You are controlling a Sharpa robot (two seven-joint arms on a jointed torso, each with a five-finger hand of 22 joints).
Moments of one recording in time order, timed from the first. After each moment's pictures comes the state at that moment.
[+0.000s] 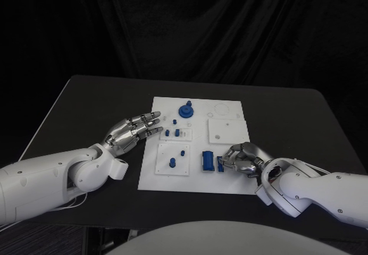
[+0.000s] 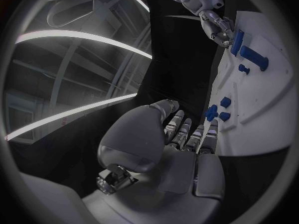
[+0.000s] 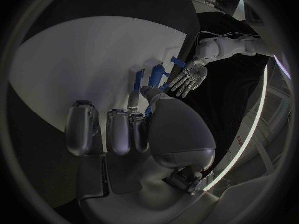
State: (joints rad) left arm 1.06 -0.96 -0.21 1.51 -0.05 0.13 0.65; left_hand 1.39 0.17 0.31 0.04 0.52 0.42 0.15 0.06 0.05 0.13 0.16 0.20 0.04 0.07 0.24 0.03 0.02 0.09 0.12 0.29 0.05 0.19; right arm 1.05 -0.99 -0.25 1.86 -0.96 -0.64 -0.33; right_hand 1.17 -0.02 0.17 0.17 0.56 0.66 0.03 0.92 0.69 1.46 -0.04 1.57 1.31 1.47 -0.10 1.45 1.29 0.04 1.47 0.01 1.32 1.31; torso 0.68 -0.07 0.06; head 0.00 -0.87
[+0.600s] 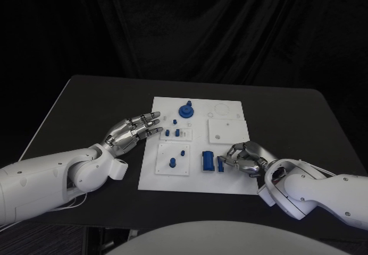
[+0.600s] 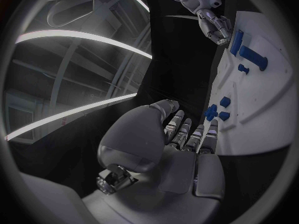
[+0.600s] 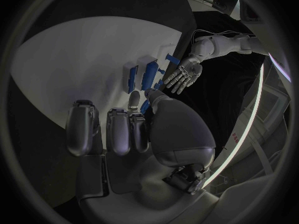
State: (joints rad) left arm 1.06 -0.96 -0.21 1.51 -0.05 0.13 0.65; left_hand 1.39 0.17 0.31 0.04 0.52 0.42 0.15 0.06 0.05 0.13 0.16 0.20 0.04 0.07 0.24 0.03 0.02 0.09 0.12 0.29 0.05 0.19; right arm 1.05 -1.03 -0.25 1.89 -0.95 -0.66 -0.27; right_hand 1.12 0.00 0.17 0.21 0.40 0.67 0.01 0.96 0.72 1.47 -0.05 1.57 1.31 1.47 -0.10 1.45 1.30 0.04 1.47 0.01 1.32 1.31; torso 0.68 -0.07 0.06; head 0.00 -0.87
